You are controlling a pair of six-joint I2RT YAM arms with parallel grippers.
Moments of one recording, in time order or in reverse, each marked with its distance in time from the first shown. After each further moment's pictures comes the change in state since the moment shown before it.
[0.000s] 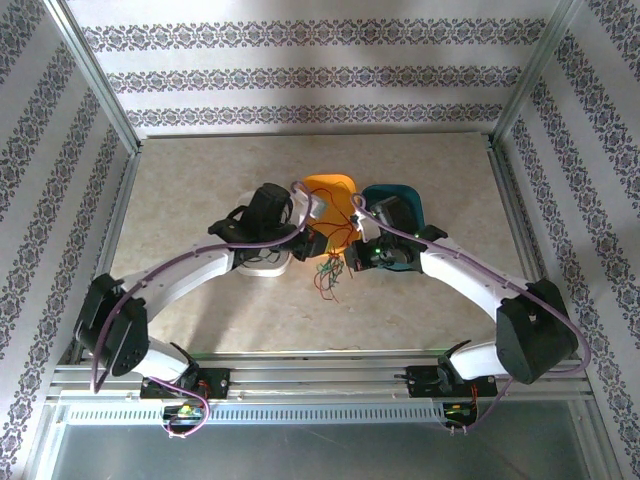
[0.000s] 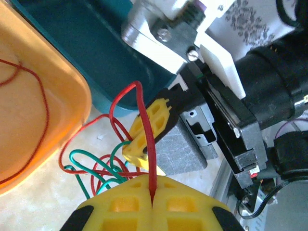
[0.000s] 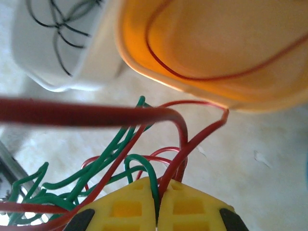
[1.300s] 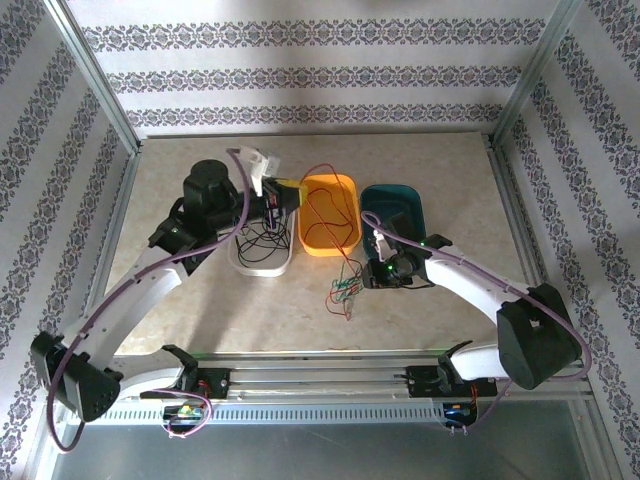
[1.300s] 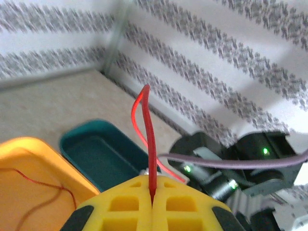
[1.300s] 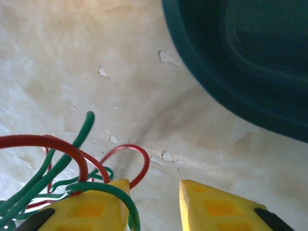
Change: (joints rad) left arm 0.113 -0.273 0.075 0.148 -0.046 -0.042; right arm -0.043 -0.029 -0.106 -0.196 0.158 0.064
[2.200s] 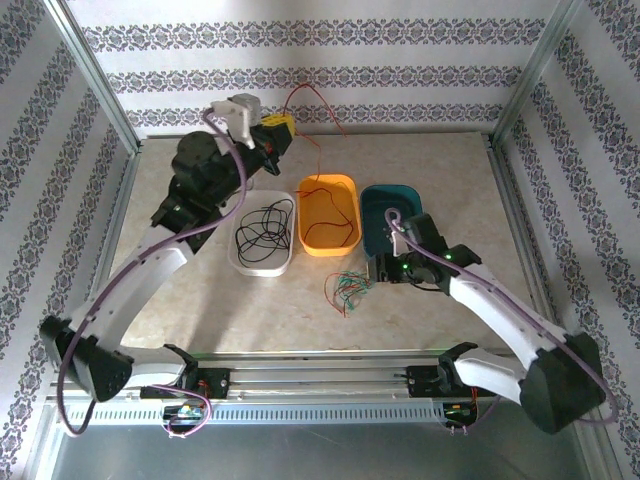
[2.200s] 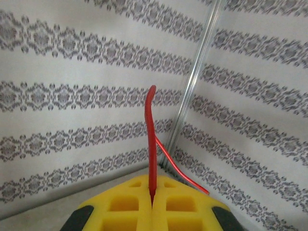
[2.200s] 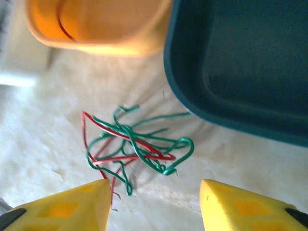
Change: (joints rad) left arm 0.011 0.167 0.211 0.217 -0.319 0.038; right arm -0.044 -0.281 -0.032 0.009 0.034 0.016
